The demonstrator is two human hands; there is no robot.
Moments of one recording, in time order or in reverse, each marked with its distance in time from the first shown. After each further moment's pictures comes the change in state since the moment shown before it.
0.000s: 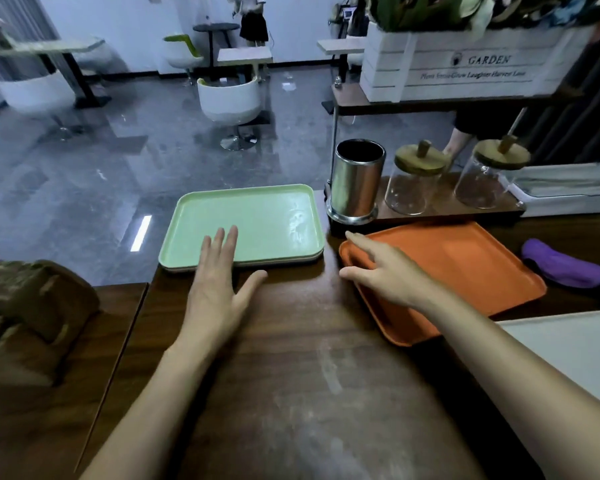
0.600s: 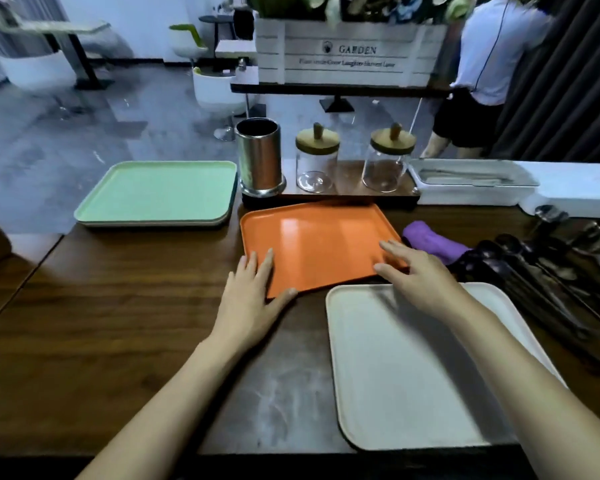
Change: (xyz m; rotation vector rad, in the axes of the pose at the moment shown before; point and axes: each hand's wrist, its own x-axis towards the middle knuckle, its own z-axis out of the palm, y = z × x) left_hand -0.087 0.183 0.156 0.135 -0.263 -0.102; right_hand -0.142 0.168 -0.141 -0.078 0.081 0.085
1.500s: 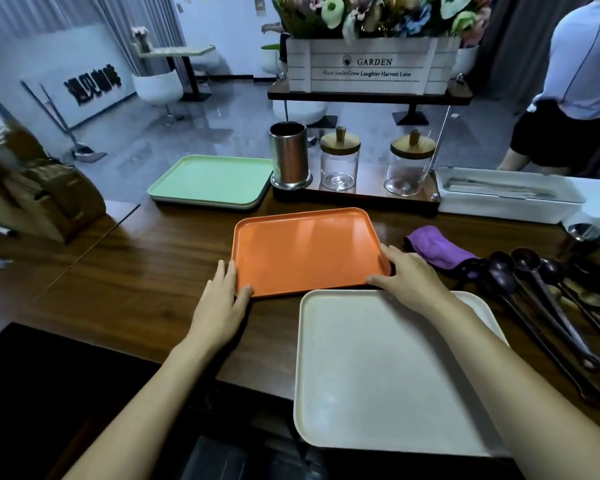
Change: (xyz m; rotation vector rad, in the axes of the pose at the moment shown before) left_hand -0.091 0.023 -0.012 -0.037 0.138 -0.404; right_hand 0.003 0.026 -0.005 -0.123 -0.180 -0.130
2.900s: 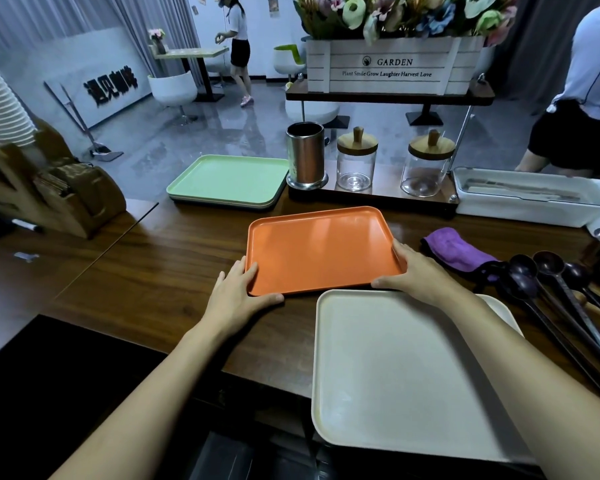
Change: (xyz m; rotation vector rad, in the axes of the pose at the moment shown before) left_hand 0.004 0.007 -0.020 -0.009 -0.087 0.004; right_hand 0.025 0.011 0.008 0.176 -0.100 -0.053
